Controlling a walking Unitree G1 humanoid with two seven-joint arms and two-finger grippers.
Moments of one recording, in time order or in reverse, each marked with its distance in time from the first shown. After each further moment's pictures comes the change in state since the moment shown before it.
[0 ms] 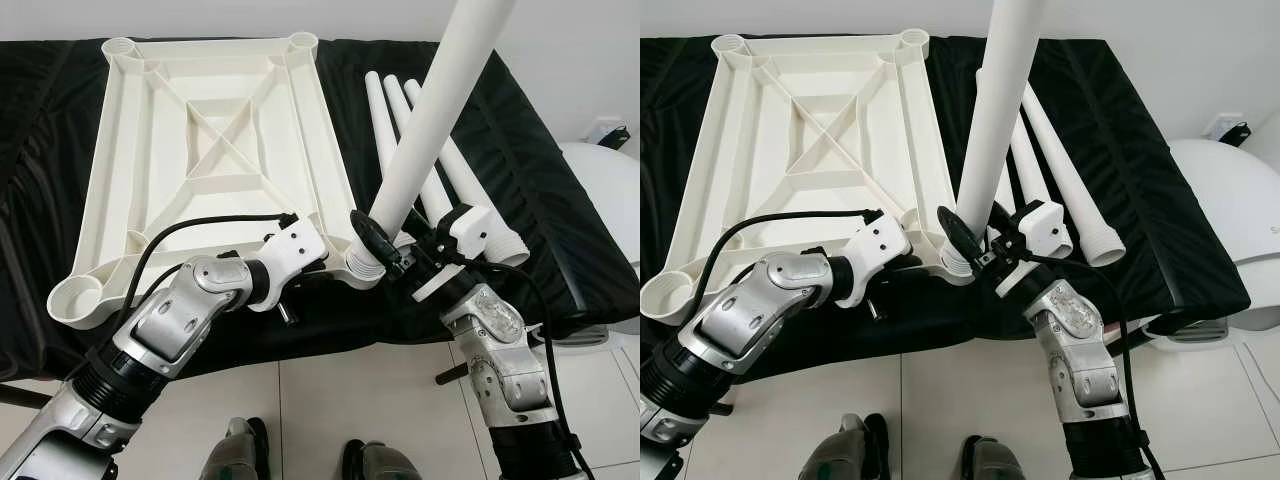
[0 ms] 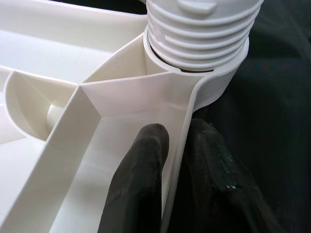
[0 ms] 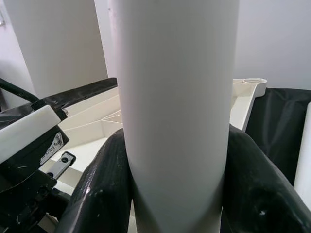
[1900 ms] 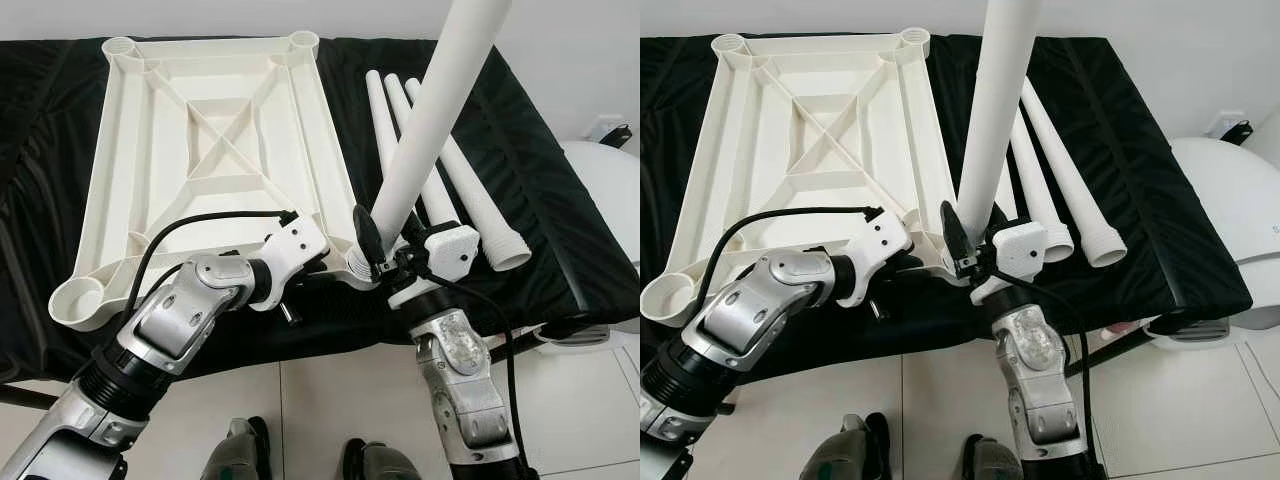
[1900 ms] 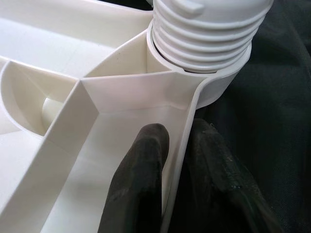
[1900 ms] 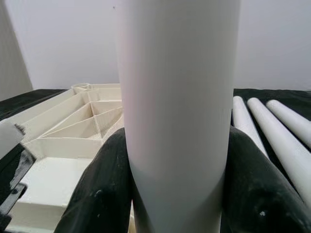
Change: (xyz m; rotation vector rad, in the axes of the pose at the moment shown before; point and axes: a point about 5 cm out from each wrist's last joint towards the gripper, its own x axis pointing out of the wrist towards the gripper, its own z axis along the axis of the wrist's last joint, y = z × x) left arm 0.001 0.001 0.003 -0.053 0.020 -0.001; right arm 0.000 0.028 -0.002 -0.064 -0.017 -0.391
